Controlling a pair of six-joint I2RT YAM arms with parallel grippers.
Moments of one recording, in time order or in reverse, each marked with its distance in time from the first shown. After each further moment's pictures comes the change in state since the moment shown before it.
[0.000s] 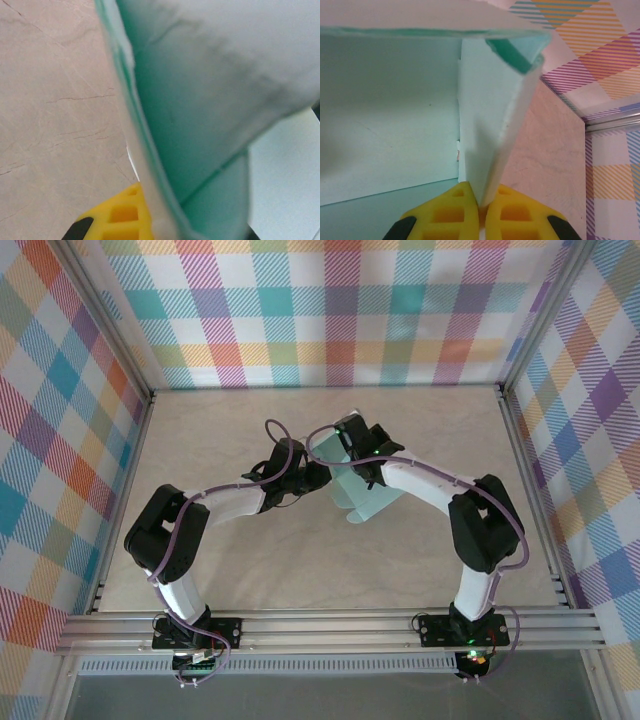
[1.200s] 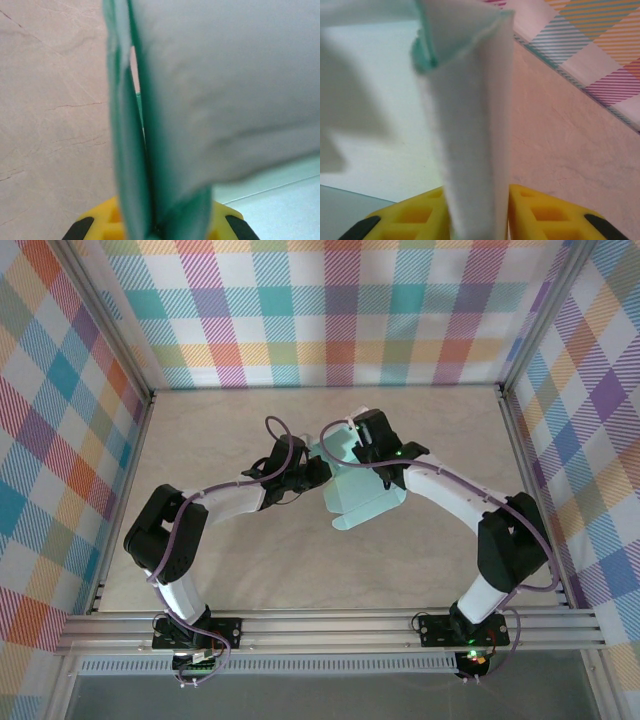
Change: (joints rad) left arm 0.001 0.000 0.033 -0.041 -0.011 0.011; right arm -0.029 -0.174 -0.080 -0.019 -0.288 0.043
